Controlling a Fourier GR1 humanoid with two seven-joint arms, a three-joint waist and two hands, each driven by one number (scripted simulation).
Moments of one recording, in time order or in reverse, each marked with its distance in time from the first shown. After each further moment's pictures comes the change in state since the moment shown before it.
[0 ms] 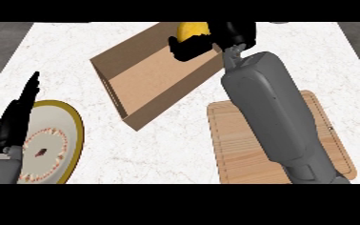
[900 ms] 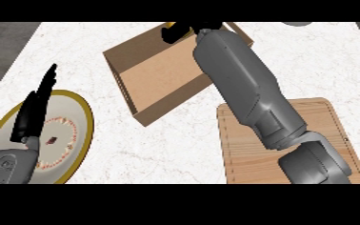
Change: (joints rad) left arm -0.066 -0.054 -0.036 0.010 -0.047 -0.005 -0.002; right arm -0.349 0.054 -0.065 0.818 -0.156 -0.365 -0.118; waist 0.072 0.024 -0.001
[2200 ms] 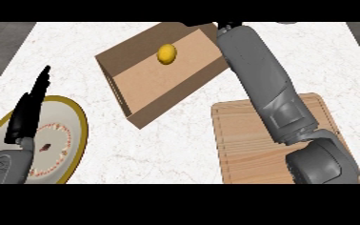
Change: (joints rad) left arm 0.003 0.004 0.043 0.032 -0.004 -0.012 -0.008; right arm 0.021 -0.037 -0.278 0.080 -0.350 -0.217 -0.464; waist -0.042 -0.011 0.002
